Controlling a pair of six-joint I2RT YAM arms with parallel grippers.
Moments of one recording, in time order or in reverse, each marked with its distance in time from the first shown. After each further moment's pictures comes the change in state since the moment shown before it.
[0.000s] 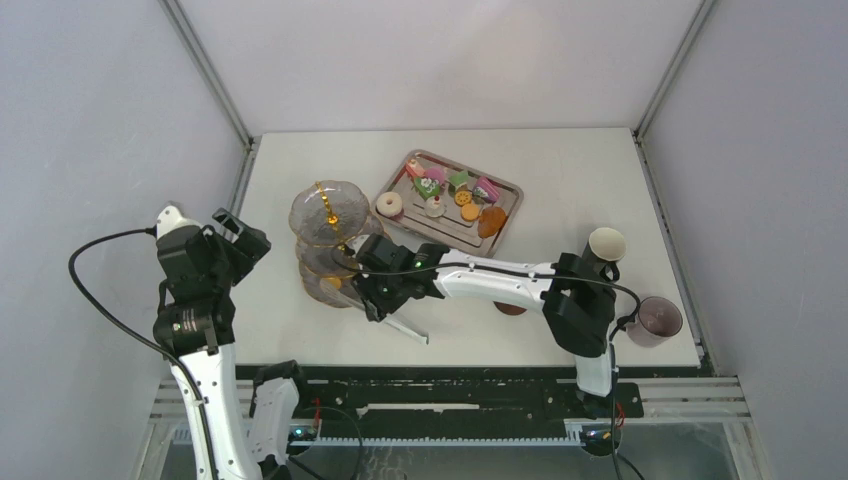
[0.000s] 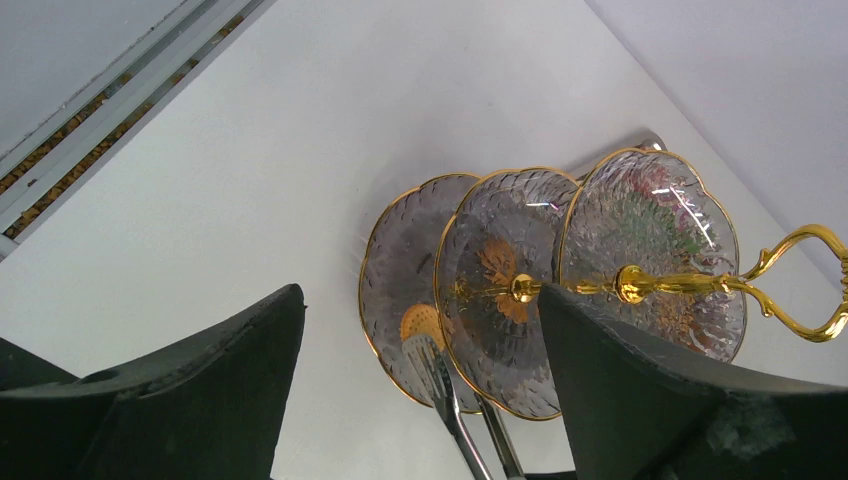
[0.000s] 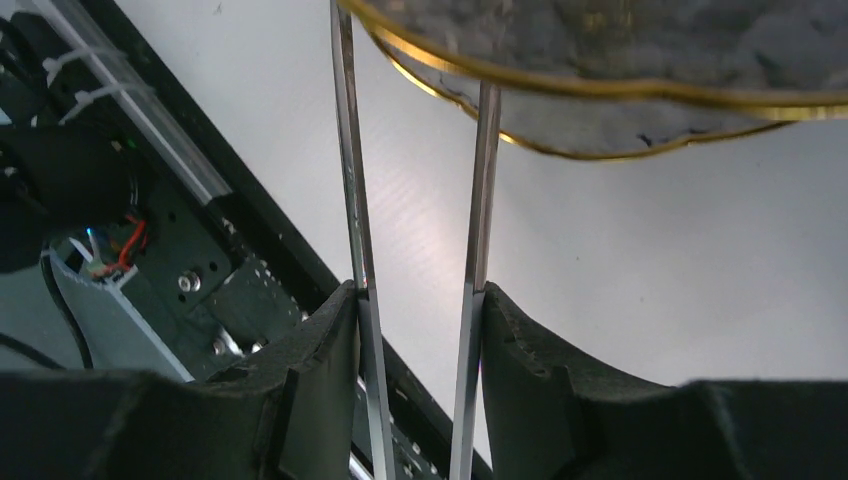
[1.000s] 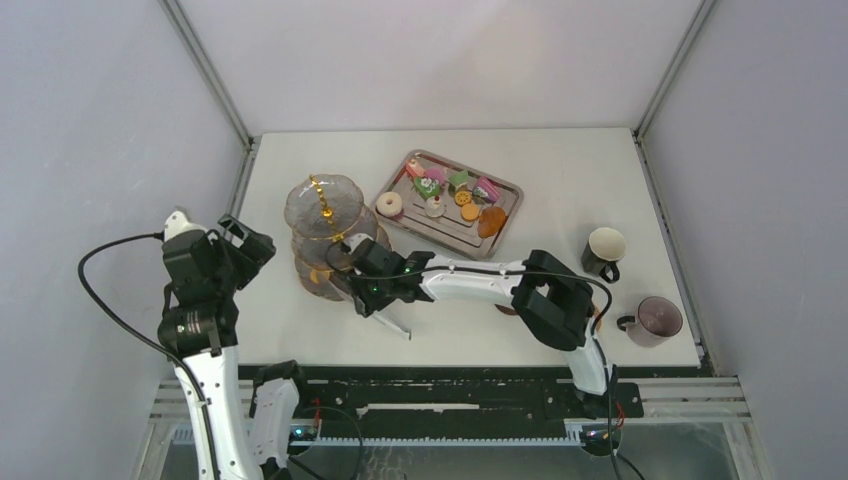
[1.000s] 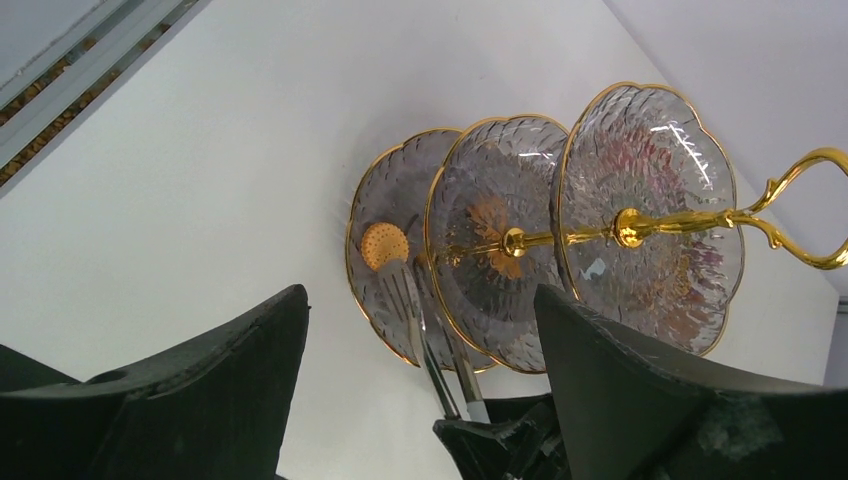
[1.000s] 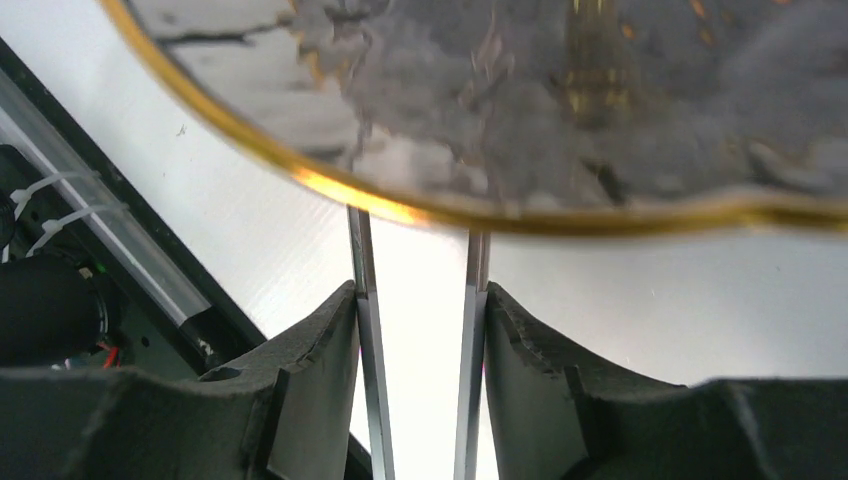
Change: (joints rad) left arm 0.000 -0.025 -0.049 0.001 0.048 -0.031; right arm -0.009 0.151 0.013 0.226 0.068 0.075
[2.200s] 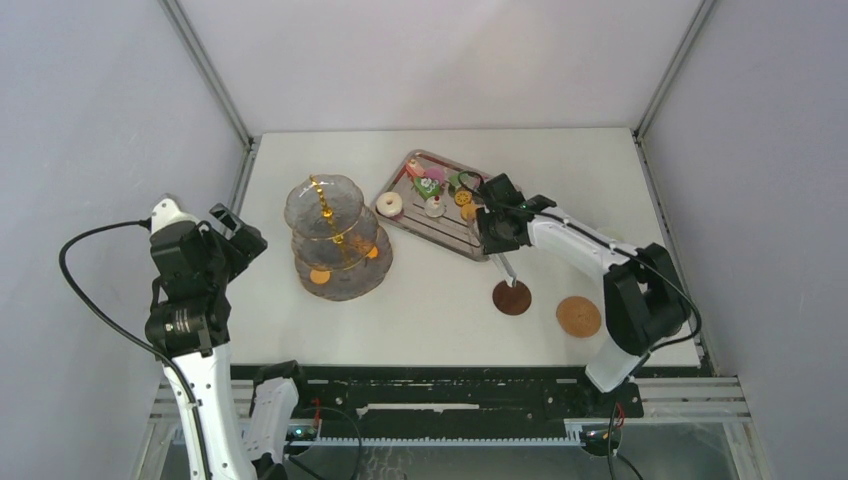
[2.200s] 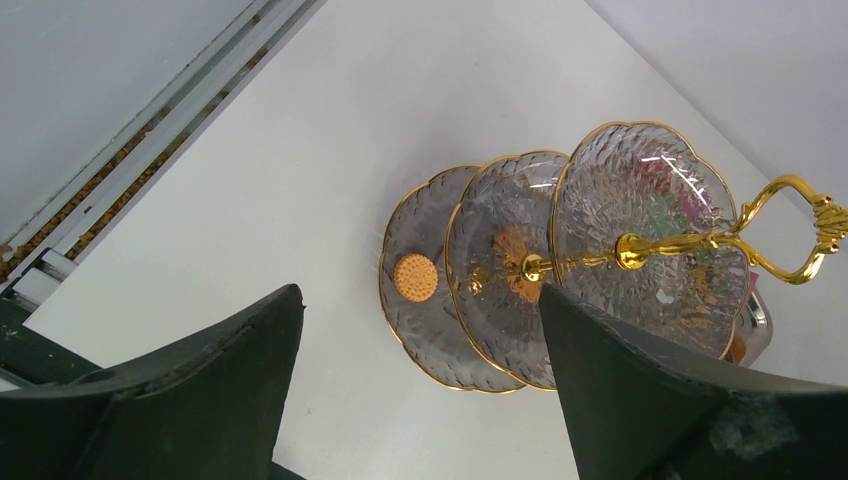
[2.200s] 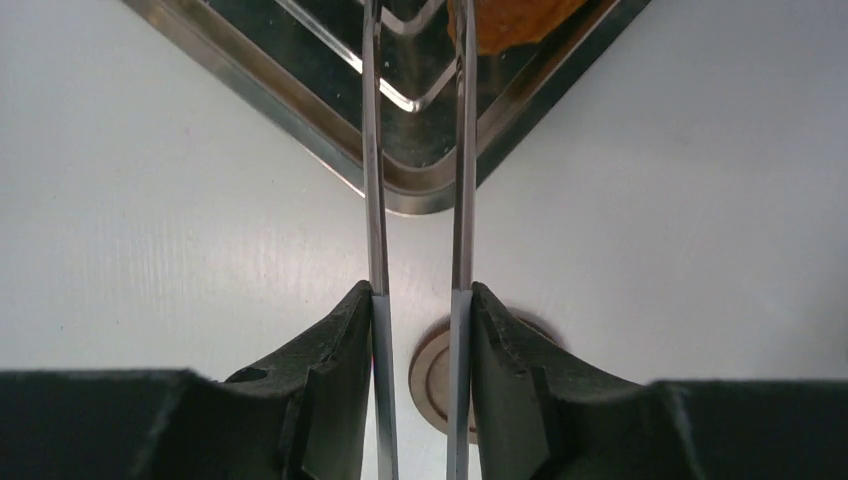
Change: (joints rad) left arm -0.028 0.045 0.130 -0.045 -0.097 0.098; right arm -0.576 -0.431 -0.352 -0.281 0.117 -0.115
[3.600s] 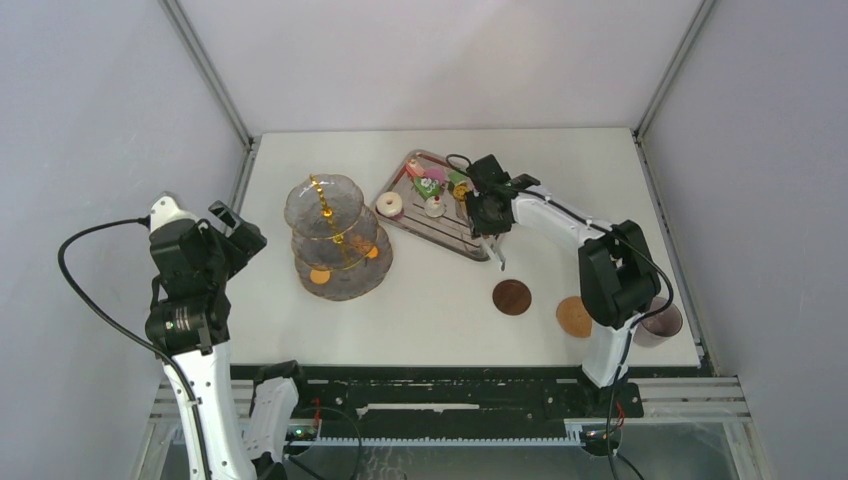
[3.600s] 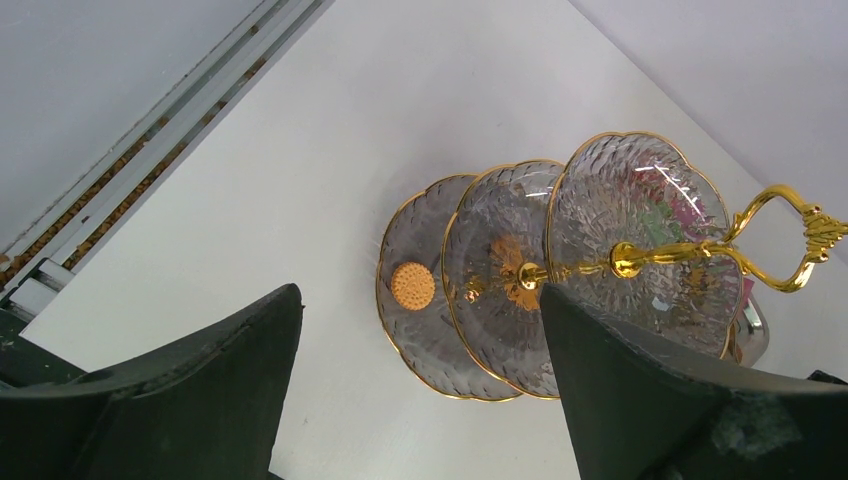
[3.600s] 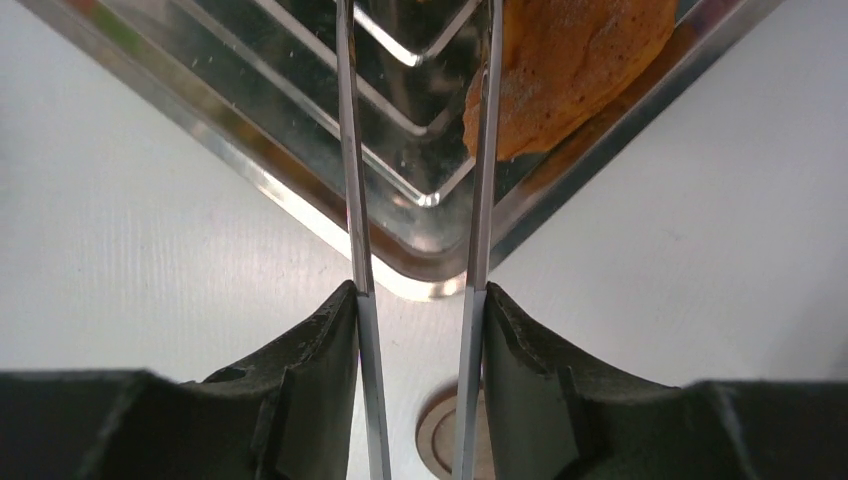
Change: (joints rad) left arm 0.000 0.010 0.000 0.023 -0.002 0.000; right arm -0.038 0.240 0.265 -0.058 -0.011 -0.047
